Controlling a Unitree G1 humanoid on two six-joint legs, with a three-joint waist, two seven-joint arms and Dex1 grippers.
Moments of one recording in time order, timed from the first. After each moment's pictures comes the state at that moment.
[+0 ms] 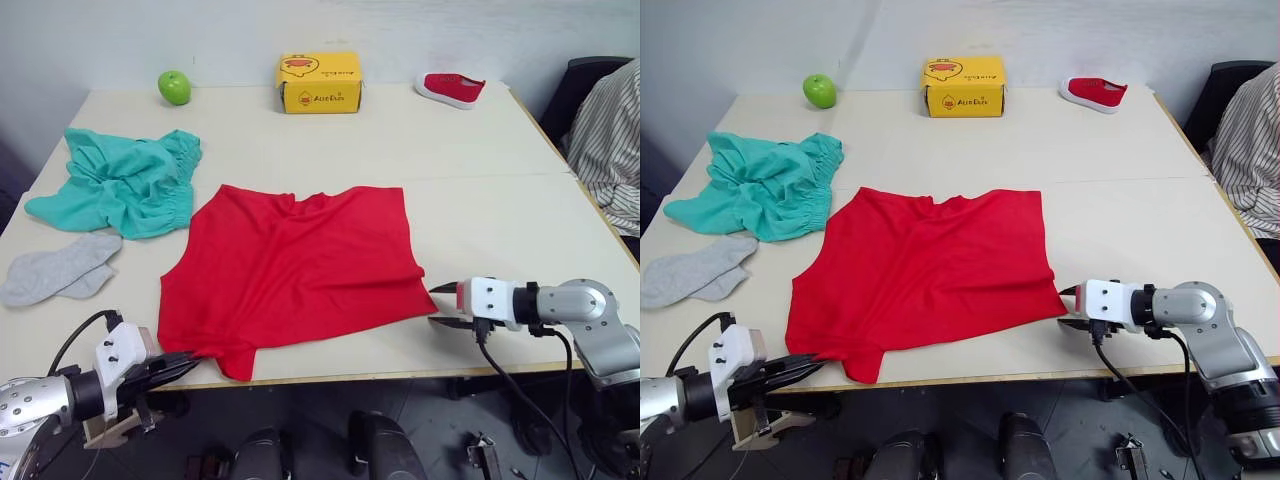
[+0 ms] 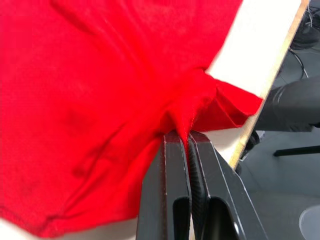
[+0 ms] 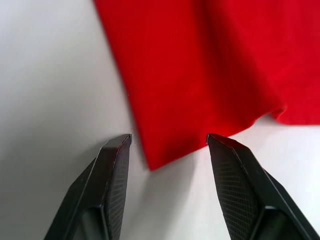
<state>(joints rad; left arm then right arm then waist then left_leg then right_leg) 0.42 0.79 0.42 -0.42 -0.42 0.27 -0.96 -0.31 -0.87 0.09 0.12 0.01 -0.21 1.12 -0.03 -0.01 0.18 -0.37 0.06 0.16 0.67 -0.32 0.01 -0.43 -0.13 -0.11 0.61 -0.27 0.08</state>
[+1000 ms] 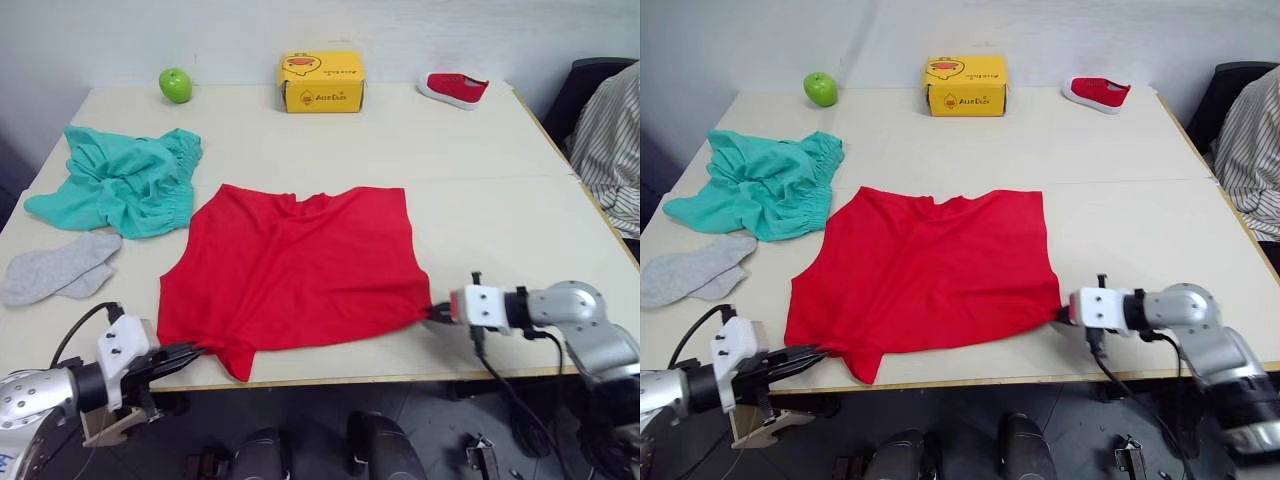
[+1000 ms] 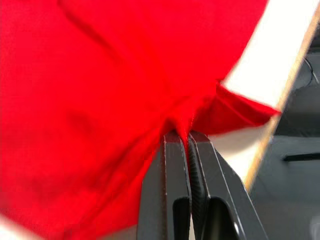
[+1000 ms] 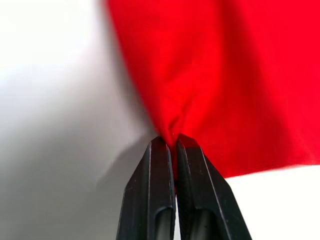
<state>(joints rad) 0.45 0.82 0.45 -0.42 -0.45 0.30 -1.00 -0.22 -0.98 0.11 0.06 0.19 -0.13 1.32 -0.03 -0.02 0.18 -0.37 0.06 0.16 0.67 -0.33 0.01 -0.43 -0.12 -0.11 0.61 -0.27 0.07</state>
